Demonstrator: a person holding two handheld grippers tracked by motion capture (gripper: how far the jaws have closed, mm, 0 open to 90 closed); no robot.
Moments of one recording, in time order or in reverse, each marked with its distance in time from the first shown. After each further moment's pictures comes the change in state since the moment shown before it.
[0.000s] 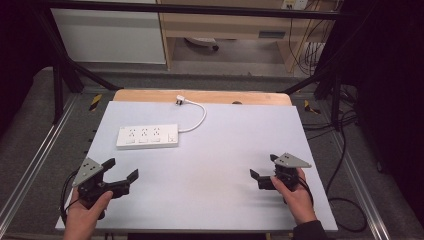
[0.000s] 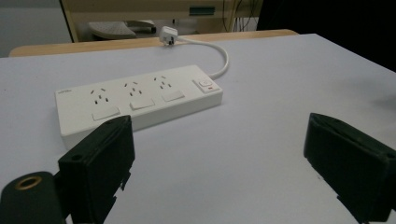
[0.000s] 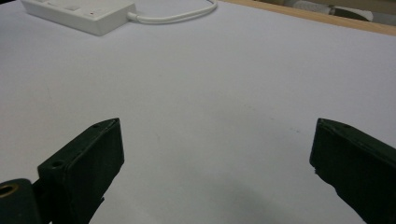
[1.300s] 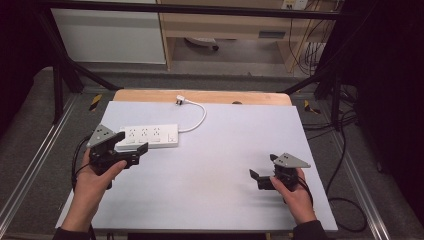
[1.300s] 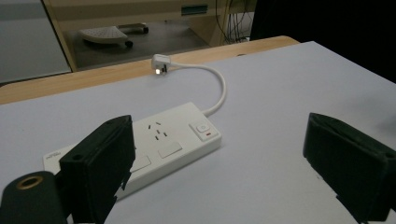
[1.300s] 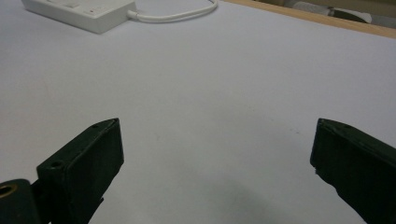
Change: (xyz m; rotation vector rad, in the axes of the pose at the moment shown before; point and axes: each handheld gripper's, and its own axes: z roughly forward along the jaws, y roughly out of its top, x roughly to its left) left arm 0.004 0.069 0.041 0.039 -0.029 0.045; right arm 0.001 0.000 0.001 0.003 -0.004 -0.016
